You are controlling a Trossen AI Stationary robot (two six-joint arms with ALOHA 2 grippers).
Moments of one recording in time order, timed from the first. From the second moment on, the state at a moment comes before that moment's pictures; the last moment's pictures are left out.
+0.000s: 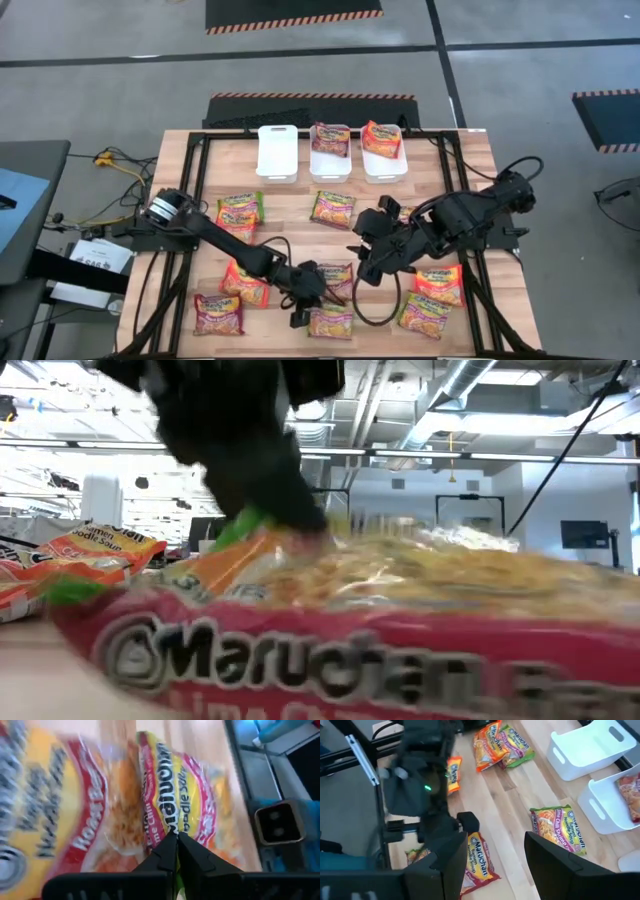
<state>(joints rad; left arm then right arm) -0.43 1.91 1.12 0.12 0.02 -0.48 0.47 1.71 2.03 -1.24 0.49 0.70</state>
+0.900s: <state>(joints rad) -0.31 1.64 1.12 -0.42 -0.17 -0.35 0.11 1.70 2.03 -1.25 0.29 0.25</state>
